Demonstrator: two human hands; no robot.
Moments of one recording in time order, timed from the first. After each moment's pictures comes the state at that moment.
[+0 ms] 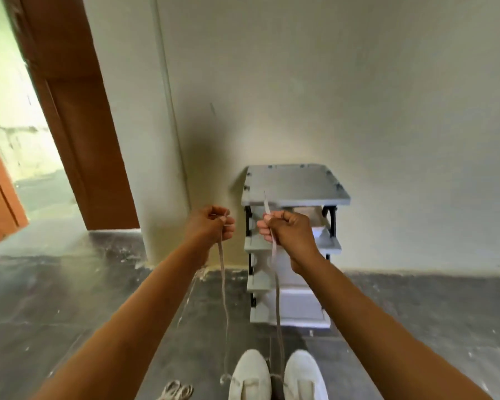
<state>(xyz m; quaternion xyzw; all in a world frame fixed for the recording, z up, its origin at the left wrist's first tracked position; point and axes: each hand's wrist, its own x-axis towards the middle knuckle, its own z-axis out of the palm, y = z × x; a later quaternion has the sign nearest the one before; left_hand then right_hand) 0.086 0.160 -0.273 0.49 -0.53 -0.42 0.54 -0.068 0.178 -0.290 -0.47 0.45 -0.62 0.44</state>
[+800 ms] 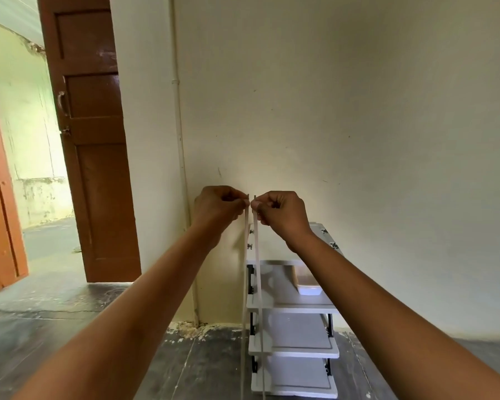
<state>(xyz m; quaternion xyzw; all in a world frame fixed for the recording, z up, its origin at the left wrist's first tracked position) 0.073 0.187 -0.139 0.45 -0.63 -0.22 0.59 -0.057 0.185 -0.154 -0.63 0.43 -0.62 0.18</state>
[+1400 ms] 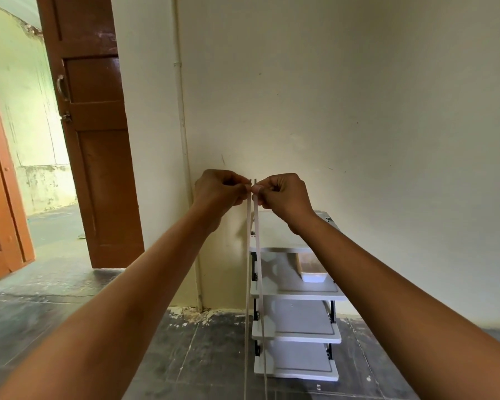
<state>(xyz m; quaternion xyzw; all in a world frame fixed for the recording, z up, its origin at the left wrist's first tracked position) 0.080 0.189 -0.136 0.44 -0.64 -0.24 0.58 -0.050 0.180 -0.149 -0.66 0.45 -0.59 0.16</state>
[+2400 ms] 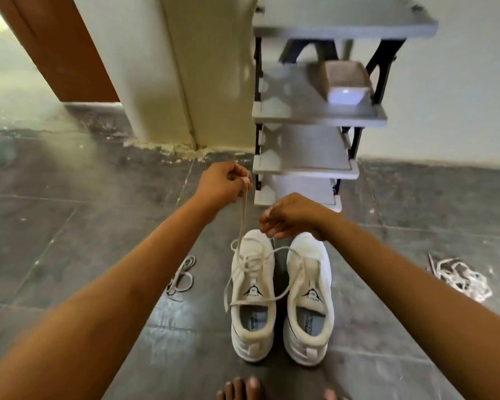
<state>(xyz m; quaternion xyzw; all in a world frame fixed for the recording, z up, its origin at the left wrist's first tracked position) 0.088 0.139 -0.464 0.59 -0.61 -0.39 0.36 -0.071 0.169 -0.472 -0.51 0.61 -0.18 0.58</state>
